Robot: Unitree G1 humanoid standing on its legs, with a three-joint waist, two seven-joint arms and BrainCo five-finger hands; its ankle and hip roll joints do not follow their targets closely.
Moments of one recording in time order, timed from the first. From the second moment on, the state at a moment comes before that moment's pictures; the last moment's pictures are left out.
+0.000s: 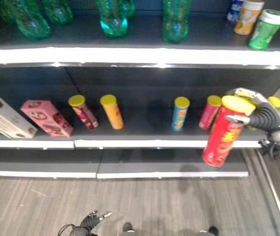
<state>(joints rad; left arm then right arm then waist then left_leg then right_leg) 0.06 0.41 -0.08 1.09 -0.05 -0.07 -0.03 -0.25 -0.81 0.08 -0.27 0.04 -0.13 0.11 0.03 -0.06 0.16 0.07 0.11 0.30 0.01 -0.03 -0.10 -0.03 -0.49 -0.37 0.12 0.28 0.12</state>
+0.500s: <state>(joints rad) 0.06 0.28 -0.08 1.04 -0.06 -0.05 -0.01 -0.41 -0.86 0.33 -0.24 -0.07 -0.12 0.15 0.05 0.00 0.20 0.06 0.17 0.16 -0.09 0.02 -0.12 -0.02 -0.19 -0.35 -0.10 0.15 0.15</state>
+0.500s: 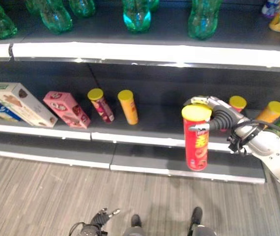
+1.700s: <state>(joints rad) -0.02 0.28 -0.27 0.87 -0.11 -0.10 0.11 -0.84 -0.64 0.27 0.46 -0.55 0.06 -0.59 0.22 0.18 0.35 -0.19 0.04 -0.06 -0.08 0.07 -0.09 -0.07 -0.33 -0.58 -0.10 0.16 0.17</state>
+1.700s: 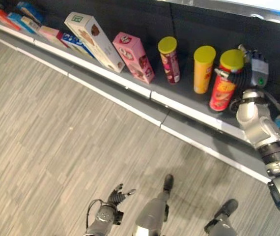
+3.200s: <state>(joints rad) -0.03 0.29 -0.29 0.84 -0.11 -0.11 0.11 -0.80 -0.72 0.24 0.57 -0.57 0.13 -0.67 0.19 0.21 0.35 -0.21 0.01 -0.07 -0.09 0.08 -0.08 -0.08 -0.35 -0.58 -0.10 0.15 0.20</state>
